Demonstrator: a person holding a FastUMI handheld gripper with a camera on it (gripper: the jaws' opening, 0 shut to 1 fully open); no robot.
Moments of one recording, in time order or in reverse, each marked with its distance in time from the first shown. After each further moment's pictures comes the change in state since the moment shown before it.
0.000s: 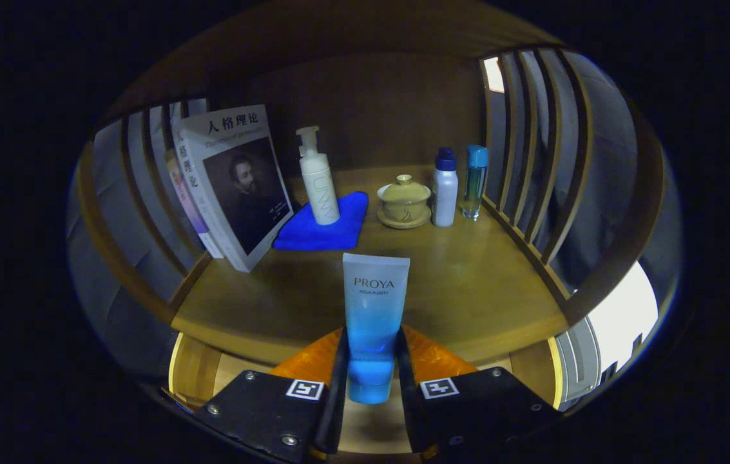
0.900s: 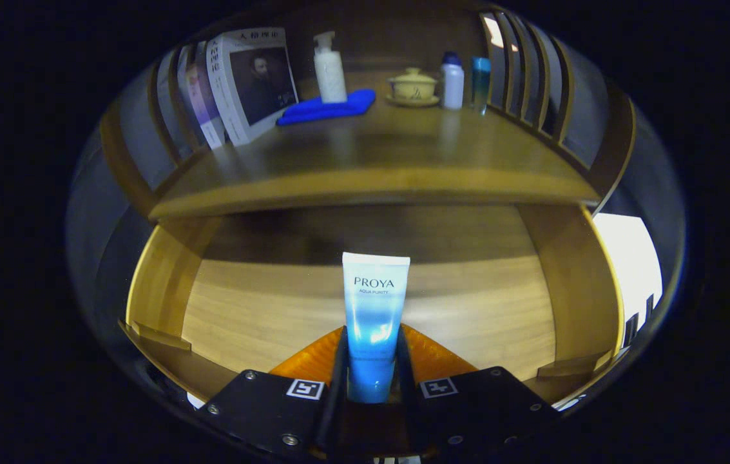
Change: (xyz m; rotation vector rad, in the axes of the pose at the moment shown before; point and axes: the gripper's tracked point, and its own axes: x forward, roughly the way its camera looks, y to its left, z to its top) arm -0.040 0.011 -0.161 -0.026 0.238 -0.001
